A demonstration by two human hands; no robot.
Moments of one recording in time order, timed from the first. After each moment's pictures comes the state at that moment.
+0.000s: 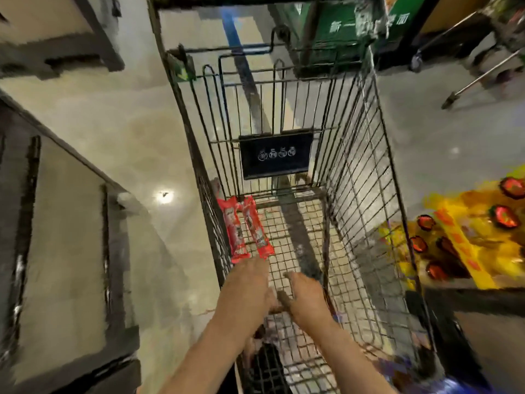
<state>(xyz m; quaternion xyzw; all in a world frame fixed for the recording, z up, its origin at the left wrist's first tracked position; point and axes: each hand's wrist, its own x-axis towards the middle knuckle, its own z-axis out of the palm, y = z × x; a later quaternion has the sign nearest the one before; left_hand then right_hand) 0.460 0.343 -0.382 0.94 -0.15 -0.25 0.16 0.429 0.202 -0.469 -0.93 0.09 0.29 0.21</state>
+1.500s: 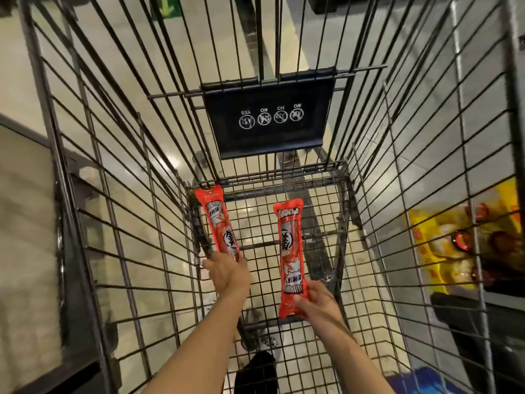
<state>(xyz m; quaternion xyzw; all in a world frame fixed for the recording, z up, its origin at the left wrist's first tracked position) 0.575 0.280 -0.664 0.83 0.41 -0.26 0.26 0.478 0.127 -0.647 -0.63 0.38 0.31 0.61</state>
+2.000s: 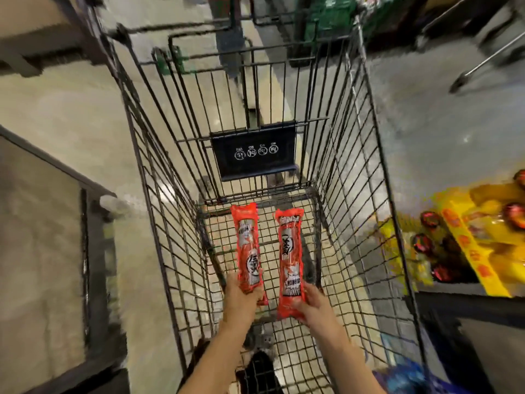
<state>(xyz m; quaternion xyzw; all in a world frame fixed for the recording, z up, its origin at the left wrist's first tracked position) 0.478 0.272 -0.521 0.74 0.31 -0.27 0.54 0.426 0.122 -0.527 -0.59 0.34 0.25 0.68</state>
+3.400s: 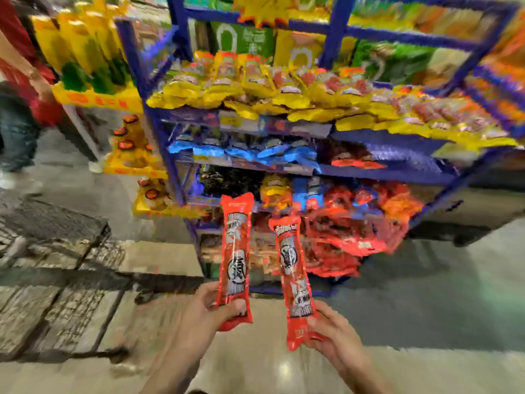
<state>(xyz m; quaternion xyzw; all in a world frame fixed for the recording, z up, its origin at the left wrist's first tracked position) -0.105 0.290 -0.263 0.62 -0.27 -0.58 0.46 -0.345 0.265 -0.314 -0.30 0.51 -0.31 0.74</state>
